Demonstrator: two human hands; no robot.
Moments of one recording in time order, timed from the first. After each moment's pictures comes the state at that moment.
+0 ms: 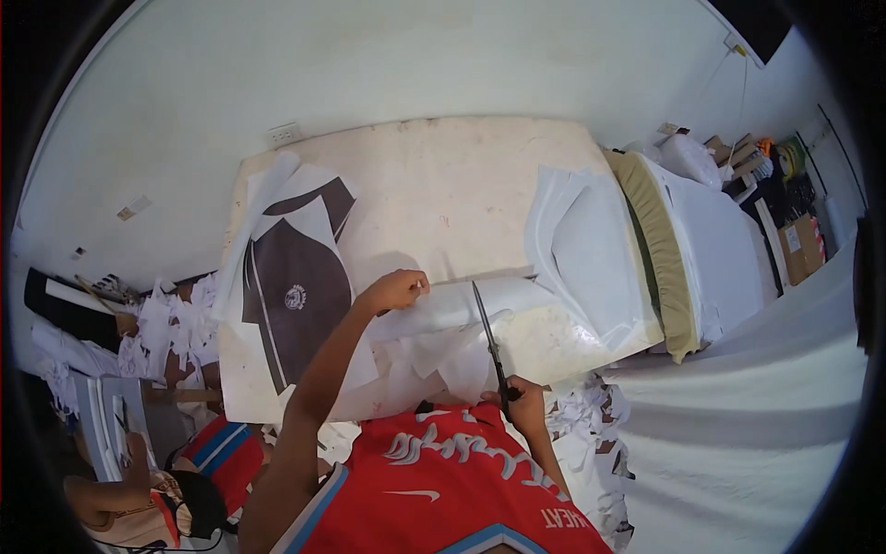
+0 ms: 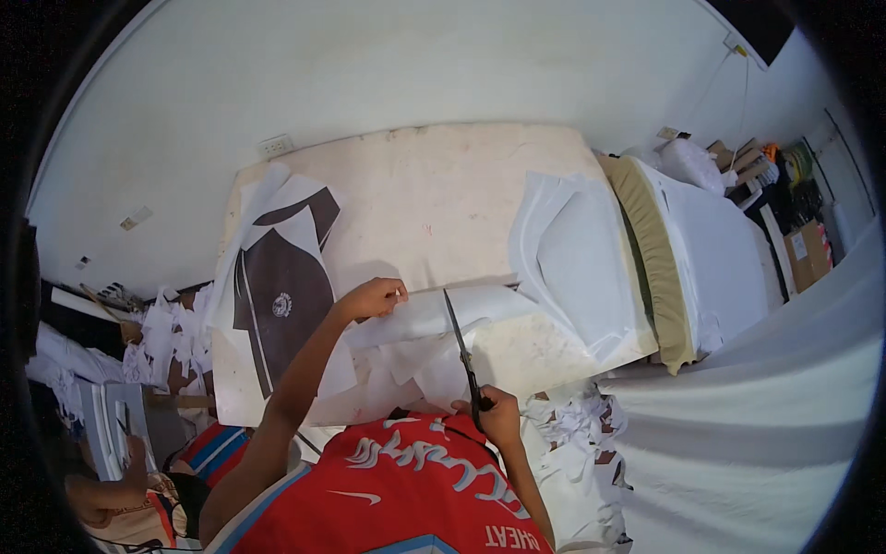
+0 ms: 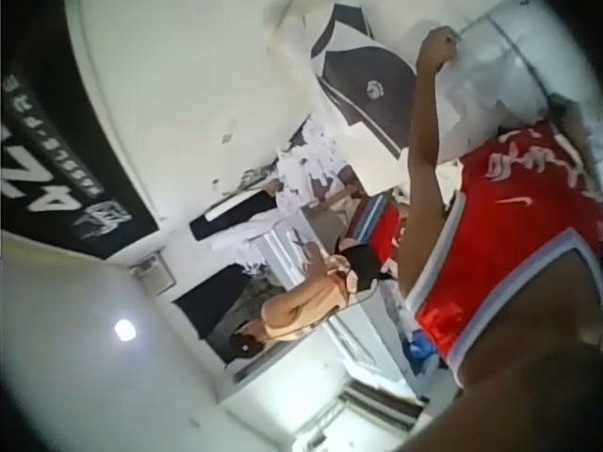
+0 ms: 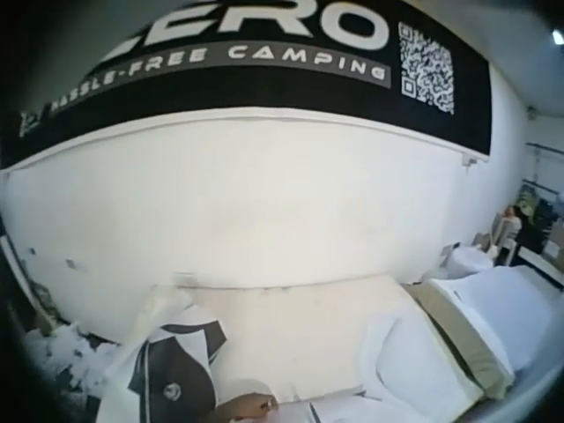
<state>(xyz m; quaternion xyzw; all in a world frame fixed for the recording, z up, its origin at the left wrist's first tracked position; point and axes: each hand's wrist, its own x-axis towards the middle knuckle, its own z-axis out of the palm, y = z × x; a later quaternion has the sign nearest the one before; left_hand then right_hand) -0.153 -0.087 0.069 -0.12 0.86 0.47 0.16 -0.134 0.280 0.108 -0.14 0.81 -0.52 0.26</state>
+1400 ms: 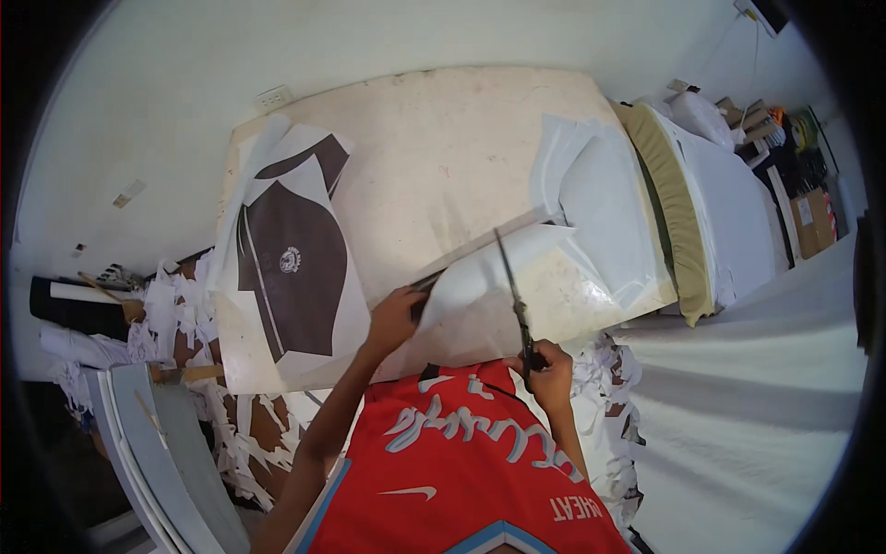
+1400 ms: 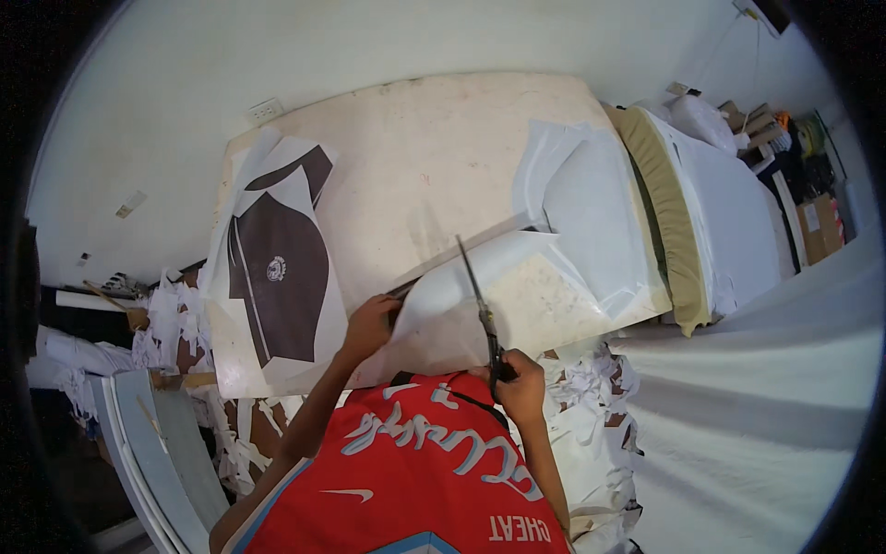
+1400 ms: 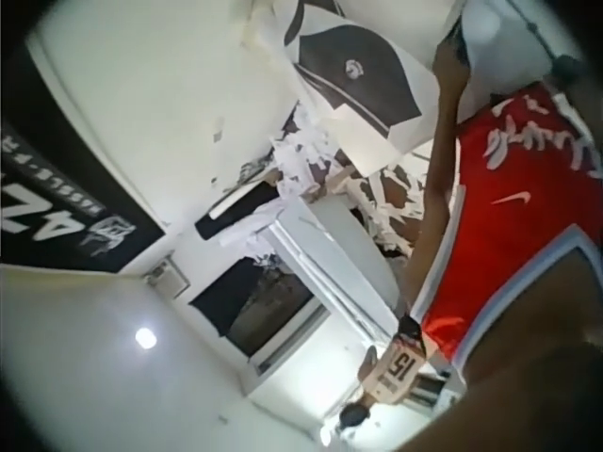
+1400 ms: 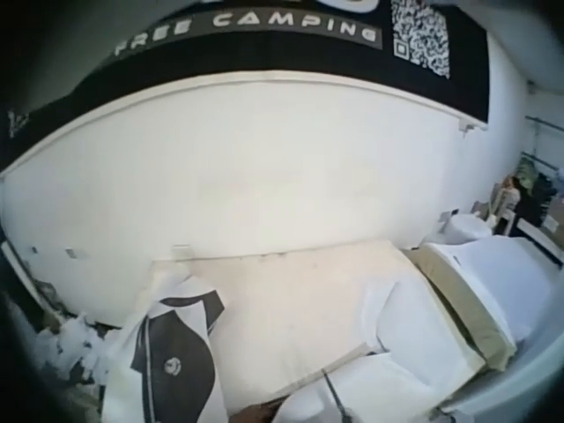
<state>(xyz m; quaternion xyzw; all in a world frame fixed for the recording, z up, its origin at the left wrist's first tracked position) -0.040 0.015 0.023 -0.16 0.91 0.37 -0.08 -0.129 0.309 0.109 -0.18 0.84 -0.50 0.13</state>
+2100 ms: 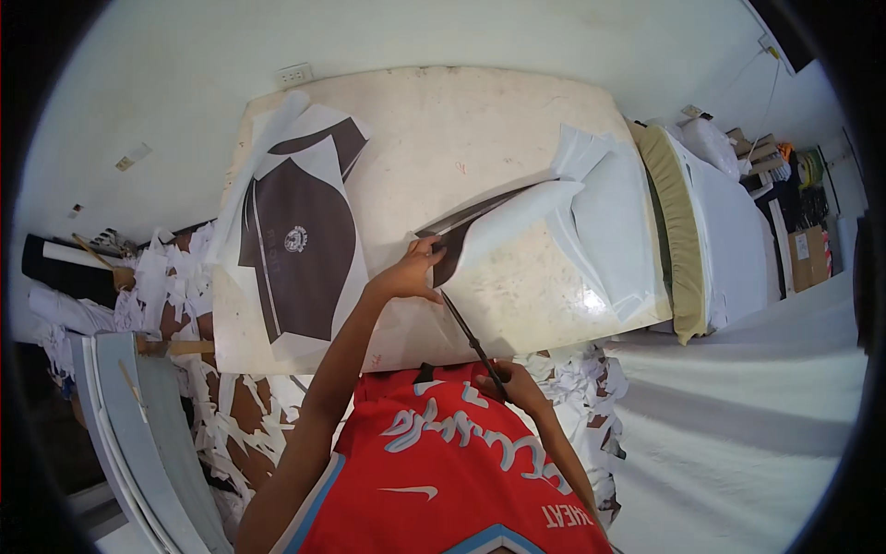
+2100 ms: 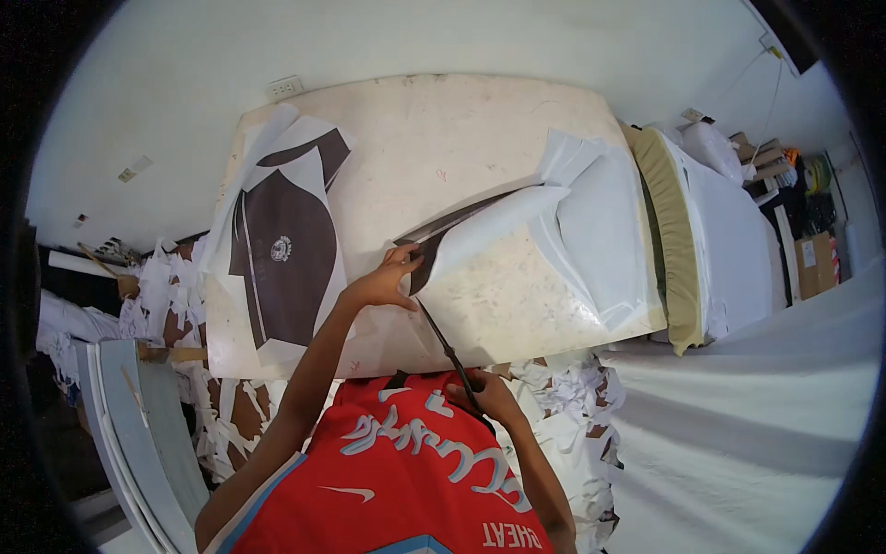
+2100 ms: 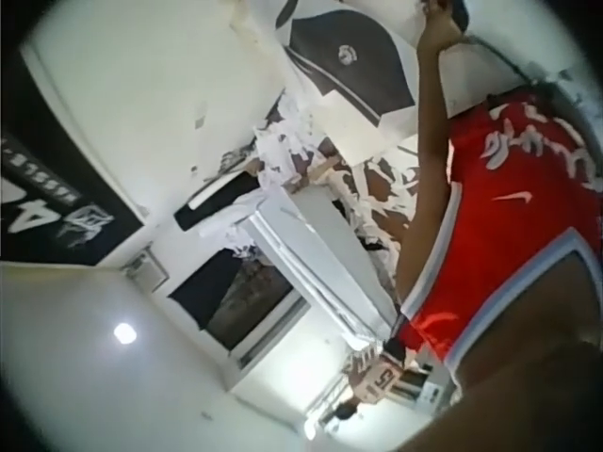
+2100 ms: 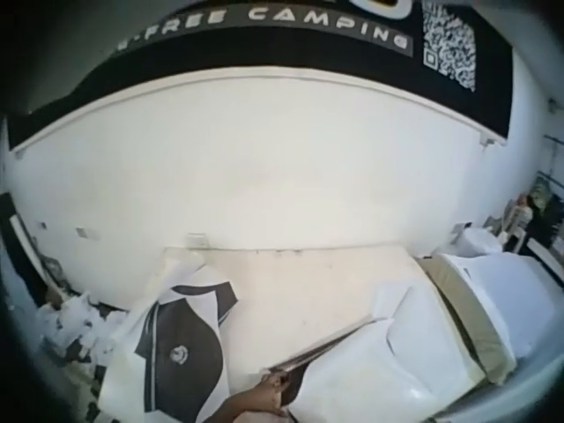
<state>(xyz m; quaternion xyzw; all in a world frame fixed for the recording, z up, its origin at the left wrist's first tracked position) -0.104 -0.036 0.024 -0.01 0.93 0.37 0.03 -0.118 0.309 0.058 -0.15 0.75 -0.39 0.52</state>
